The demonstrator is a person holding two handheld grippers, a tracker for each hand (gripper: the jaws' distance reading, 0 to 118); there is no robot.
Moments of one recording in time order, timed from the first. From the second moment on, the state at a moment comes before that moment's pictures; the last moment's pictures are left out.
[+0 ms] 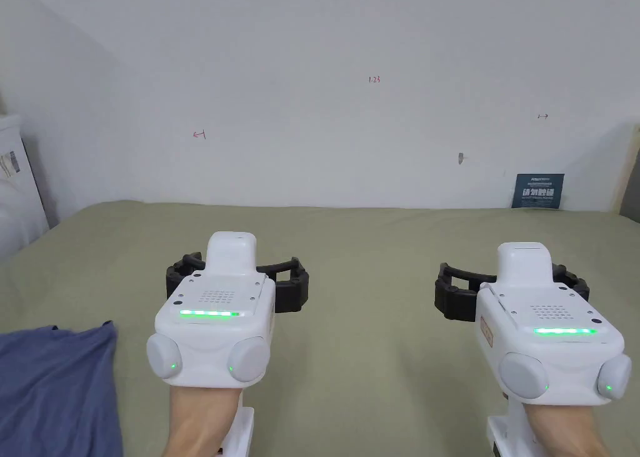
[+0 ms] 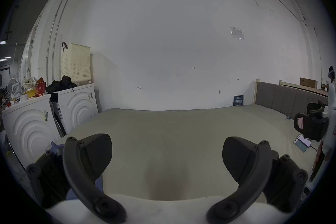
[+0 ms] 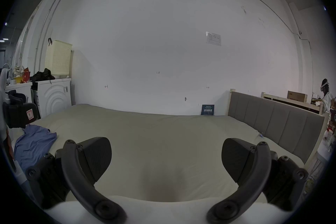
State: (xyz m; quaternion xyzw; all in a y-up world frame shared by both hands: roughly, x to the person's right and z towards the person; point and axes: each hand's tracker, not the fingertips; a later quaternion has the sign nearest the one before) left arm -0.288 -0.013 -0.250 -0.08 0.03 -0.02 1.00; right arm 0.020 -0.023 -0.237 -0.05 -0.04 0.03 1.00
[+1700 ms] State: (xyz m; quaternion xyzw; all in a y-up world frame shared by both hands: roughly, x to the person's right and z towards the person) left arm -0.292 -0.014 -0.246 -0.08 0.03 -0.01 1.00; right arm 0.014 -0.023 -0.233 -0.03 -0.05 0.03 1.00
